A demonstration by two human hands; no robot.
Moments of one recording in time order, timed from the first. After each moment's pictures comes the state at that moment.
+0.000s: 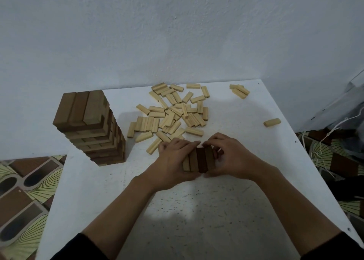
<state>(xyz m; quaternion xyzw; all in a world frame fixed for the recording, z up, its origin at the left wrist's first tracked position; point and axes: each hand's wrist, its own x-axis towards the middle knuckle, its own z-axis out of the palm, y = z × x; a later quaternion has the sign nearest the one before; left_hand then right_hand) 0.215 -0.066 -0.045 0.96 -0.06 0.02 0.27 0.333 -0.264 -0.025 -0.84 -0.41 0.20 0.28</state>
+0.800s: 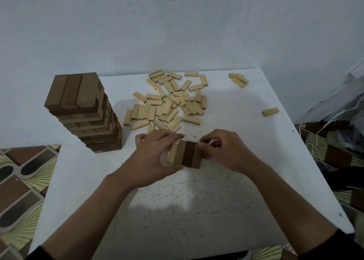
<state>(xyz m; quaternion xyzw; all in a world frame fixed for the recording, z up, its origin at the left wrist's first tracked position) 0.176 -0.044 -0.030 0.96 -0.01 0.04 0.29 0.304 -0.258 -0.017 -0.88 -0.28 0.20 0.33</state>
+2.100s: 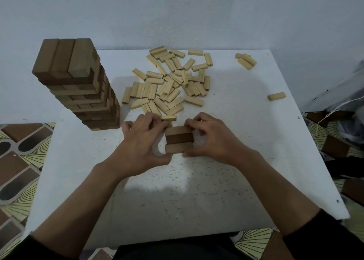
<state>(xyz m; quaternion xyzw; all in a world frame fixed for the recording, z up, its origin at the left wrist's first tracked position) 0.153 -0.040 -0.036 0.97 0.02 0.03 0.22 0.287 -0.240 -0.027 -0.84 -0.43 0.19 0.26</state>
